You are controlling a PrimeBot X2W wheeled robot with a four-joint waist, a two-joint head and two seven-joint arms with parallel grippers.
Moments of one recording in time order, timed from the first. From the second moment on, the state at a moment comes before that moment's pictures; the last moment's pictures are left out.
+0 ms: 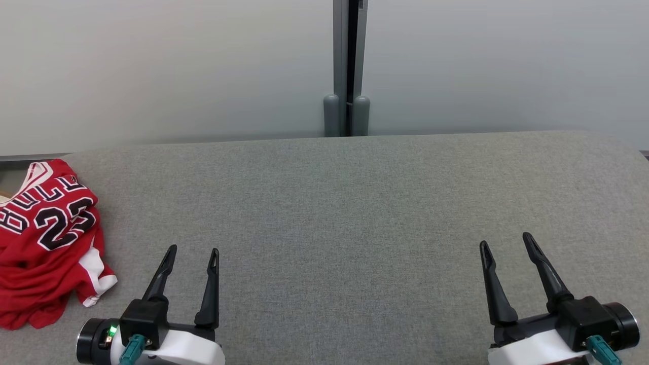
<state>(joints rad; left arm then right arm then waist) -0.01 0.05 -0.07 0.20 -0.06 -0.03 -0.26 0.01 -0.05 0.09 0.12 0.01 0.13 -0.26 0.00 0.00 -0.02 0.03</state>
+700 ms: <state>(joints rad) -0.02 0.05 -0.08 0.22 -0.06 -0.04 -0.26 0.02 -0.05 0.10 0.12 0.01 0.13 -0.26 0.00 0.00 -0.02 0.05</state>
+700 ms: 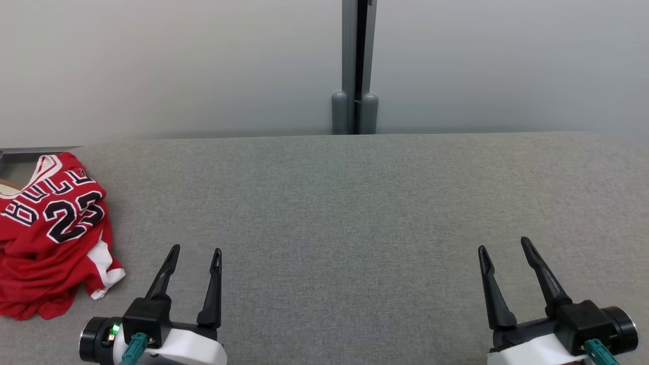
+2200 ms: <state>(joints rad) -0.37 0.08 0.04 0.29 -0.15 -0.10 -0.26 -0.01 -0.05 0.10 0.11 -0.05 0.13 -0.26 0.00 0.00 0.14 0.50</state>
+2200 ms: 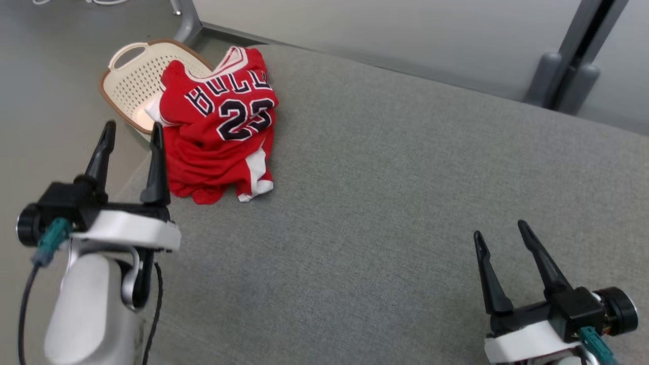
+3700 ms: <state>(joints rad) -1.11 0.35 -0.01 1.22 -0.40 -0.13 0.15 -0.23 -0.08 0.08 0.07 -0.10 0.13 -0.27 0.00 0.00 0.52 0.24</state>
